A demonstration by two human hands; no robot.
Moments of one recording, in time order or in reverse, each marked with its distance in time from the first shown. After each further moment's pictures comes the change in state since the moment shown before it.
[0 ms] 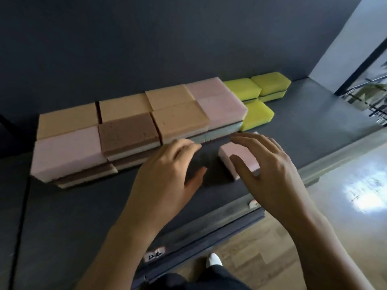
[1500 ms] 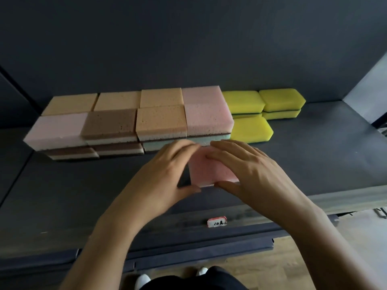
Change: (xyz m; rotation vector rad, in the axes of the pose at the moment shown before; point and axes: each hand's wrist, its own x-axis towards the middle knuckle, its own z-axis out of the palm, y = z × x) left_hand 0.031 0.067 0.041 0.028 -0.075 -0.183; right_hand 0.041 0.085 -0.027 -0.007 -0.339 -0.503
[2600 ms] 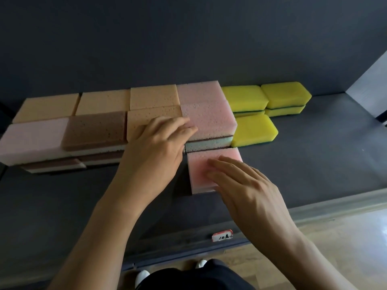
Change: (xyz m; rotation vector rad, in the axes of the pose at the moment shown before) left_hand 0.047 -0.029 -0.009 0.308 0.143 0.057; right_hand -0.009 -0.018 0.031 -0.003 0.172 0.106
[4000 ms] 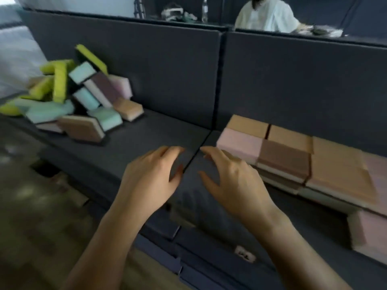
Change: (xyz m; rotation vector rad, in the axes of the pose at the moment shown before) left_hand -0.230 -0.133 -0.133 0.229 0.165 -0.734; right_hand 0.143 -0.256 0.078 0.317 -0.195 -0.377
